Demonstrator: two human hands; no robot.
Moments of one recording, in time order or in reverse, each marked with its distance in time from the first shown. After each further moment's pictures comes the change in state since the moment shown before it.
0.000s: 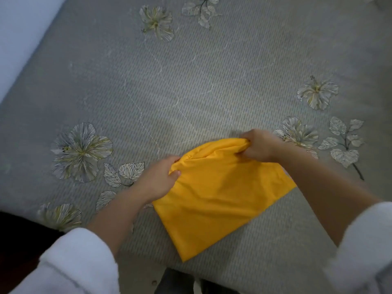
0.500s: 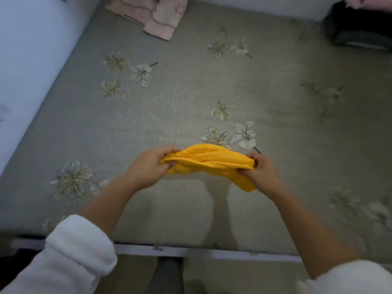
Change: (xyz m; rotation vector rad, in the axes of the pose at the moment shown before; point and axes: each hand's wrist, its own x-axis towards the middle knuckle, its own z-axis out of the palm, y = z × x) left_hand -0.153 0.184 -0.024 0.121 0.064 0.492; right_hand -0.291 0.073 -0.006 0.746 0.631 0.136
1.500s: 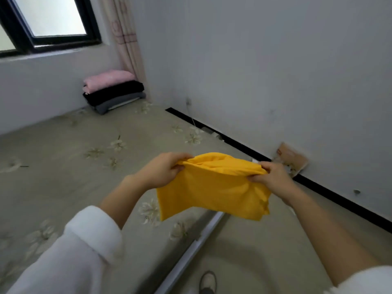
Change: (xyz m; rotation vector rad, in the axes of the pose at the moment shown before) left_hand -0.004 0.608 0.383 0.406 -0.427 1.015; right_hand -0.423 0.328 -0.485 0.302 0.831 0.321
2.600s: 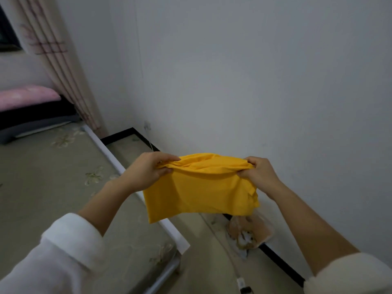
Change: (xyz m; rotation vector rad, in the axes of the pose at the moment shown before) left_hand 0.616 0.108 0.075 -0.078 0.210 -0.052; right_hand 0.528 0.118 -0.378 -0.018 -0.010 -0.087
